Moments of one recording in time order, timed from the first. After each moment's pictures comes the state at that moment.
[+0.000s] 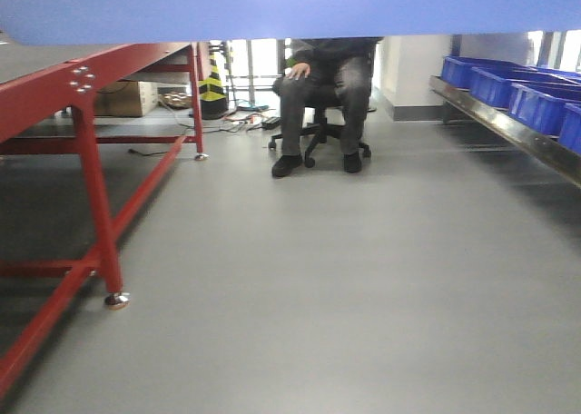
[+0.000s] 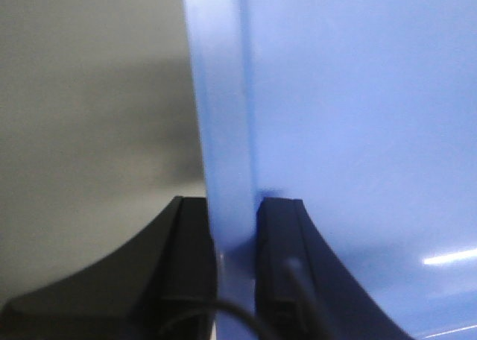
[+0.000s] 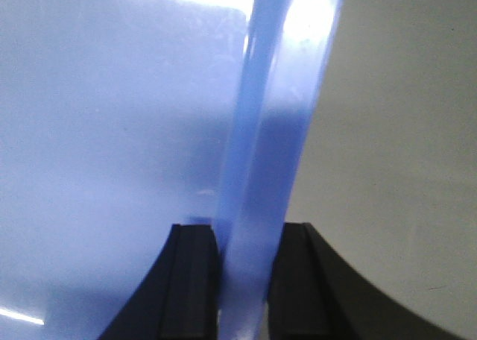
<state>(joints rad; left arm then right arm) -0.71 1.35 -1.47 0.04 1.26 -0.45 0.42 1.12 -1.29 -0.08 1.25 0.33</state>
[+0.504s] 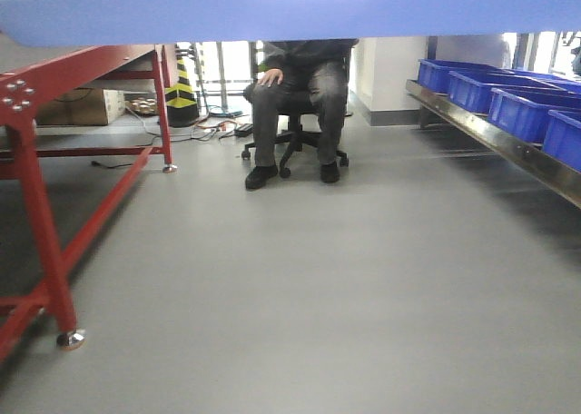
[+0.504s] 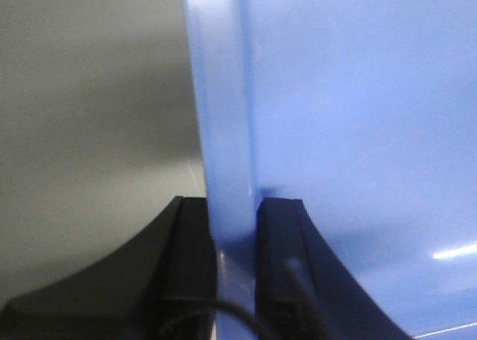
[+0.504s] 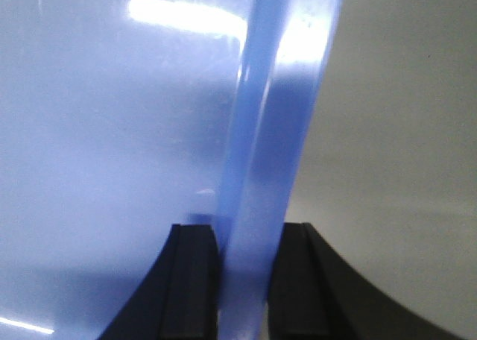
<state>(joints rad) -0.71 1.35 -1.47 0.03 1.26 -0.45 0.42 1.12 -1.29 -0.08 1.25 0.33</state>
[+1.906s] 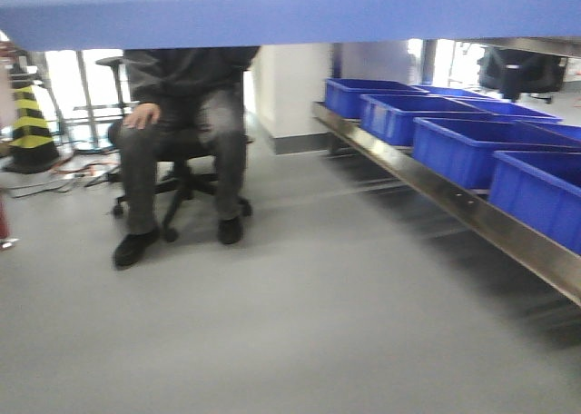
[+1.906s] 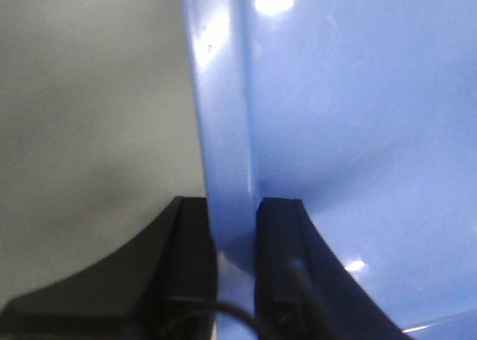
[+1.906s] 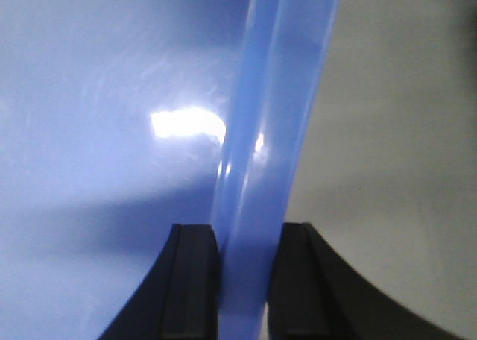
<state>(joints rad) -0.71 1.35 -1.47 0.02 1.26 -0.45 0.42 1.12 -1.29 -0.08 1.25 0.33</state>
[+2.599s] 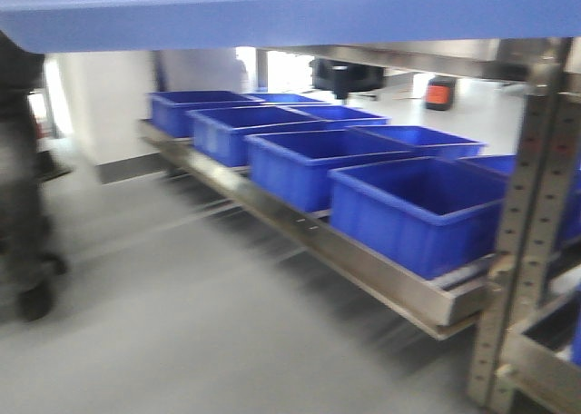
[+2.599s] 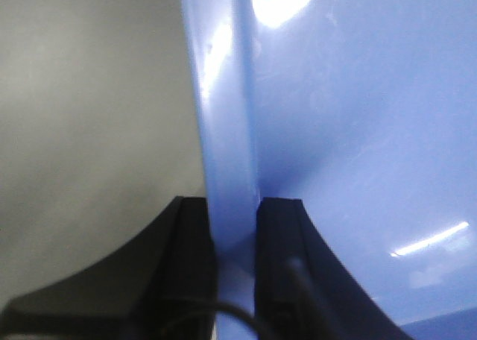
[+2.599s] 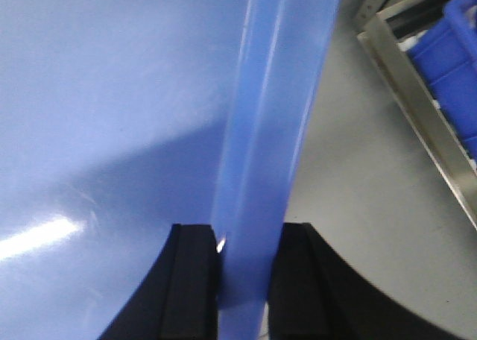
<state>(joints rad) -0.71 1.35 -1.47 0.01 1.26 -0.45 0.42 1.12 -1.29 -0.08 1.25 0.33</state>
